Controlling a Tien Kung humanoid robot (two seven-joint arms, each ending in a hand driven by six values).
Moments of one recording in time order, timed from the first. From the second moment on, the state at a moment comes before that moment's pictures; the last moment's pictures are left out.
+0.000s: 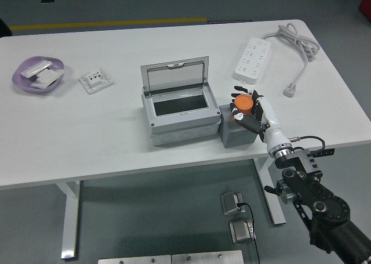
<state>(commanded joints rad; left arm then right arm) 0.05 0.05 -1.22 -0.18 0.67 0.17 0.23 0.28 -0.08 1.13 1.02 -1.22 -0.17 0.35</state>
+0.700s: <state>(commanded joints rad) 0.05 0.05 -1.23 -0.18 0.68 0.17 0.23 0.40 -0.11 1.06 1.03 -1.29 -0.23 0.32</state>
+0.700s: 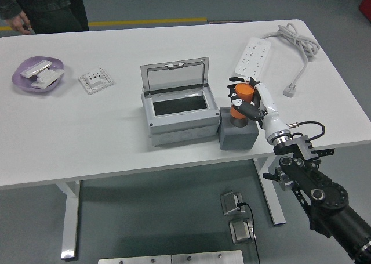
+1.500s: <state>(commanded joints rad) 0.03 0.08 -1.25 -0.18 0.71 0.17 0.23 0.75 0.00 0.70 0.83 -1.76 -0.25 0.16</state>
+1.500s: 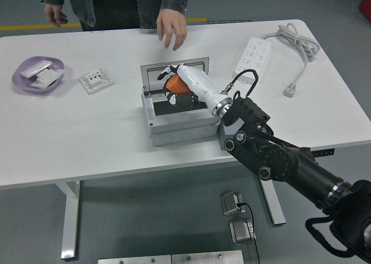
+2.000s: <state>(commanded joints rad) 0.02 0.08 -1.25 -0.18 0.73 0.17 0.23 0.82 0.00 0.61 0.74 -1.80 -0.24 0.21</state>
